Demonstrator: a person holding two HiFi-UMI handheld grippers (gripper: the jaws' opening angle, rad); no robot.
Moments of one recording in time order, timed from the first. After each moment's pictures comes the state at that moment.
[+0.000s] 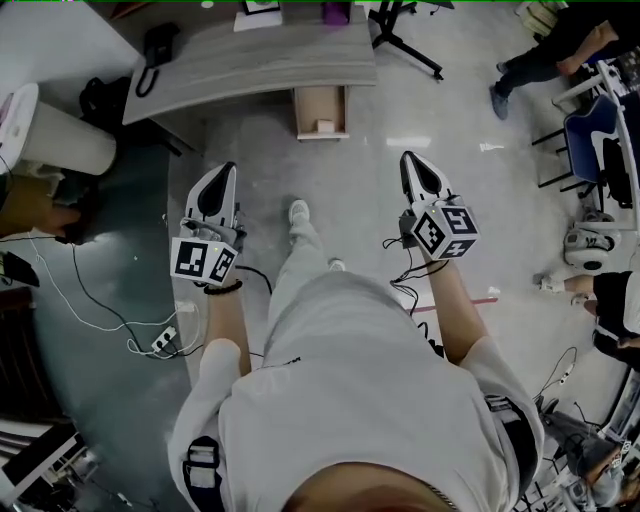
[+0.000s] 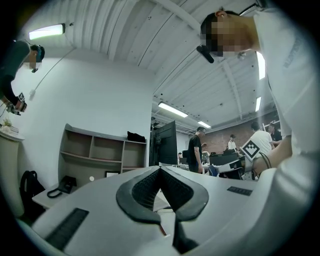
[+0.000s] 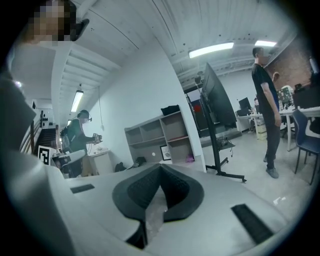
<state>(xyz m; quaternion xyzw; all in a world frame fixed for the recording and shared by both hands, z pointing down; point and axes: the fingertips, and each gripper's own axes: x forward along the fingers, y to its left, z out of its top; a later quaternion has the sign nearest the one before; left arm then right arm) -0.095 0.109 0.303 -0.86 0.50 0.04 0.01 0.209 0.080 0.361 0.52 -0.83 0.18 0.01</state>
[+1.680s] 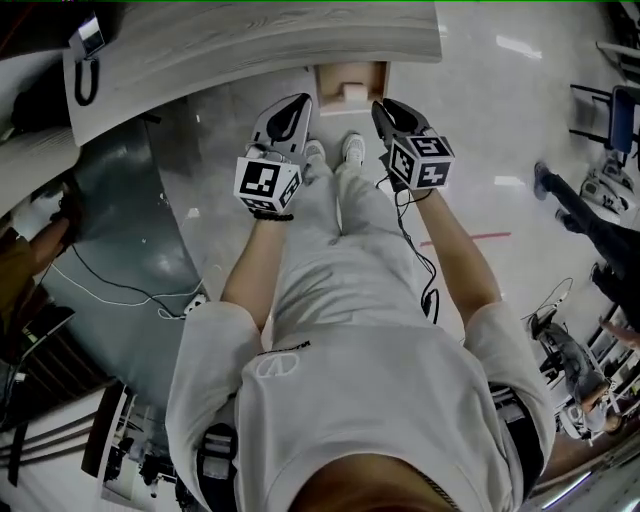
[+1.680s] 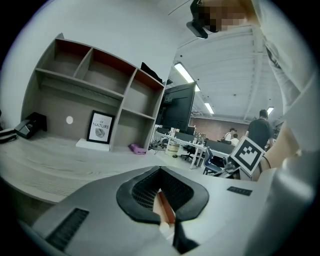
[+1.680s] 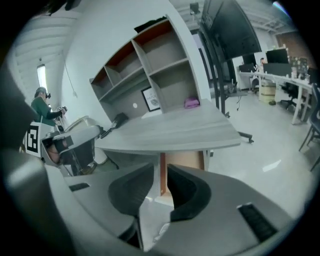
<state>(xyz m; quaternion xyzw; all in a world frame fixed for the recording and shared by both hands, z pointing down) -0.057 -0.254 0.589 -0.89 0.42 -0.06 -0.18 0.081 -0.229 0.667 0.49 -0.77 0.36 0.21</state>
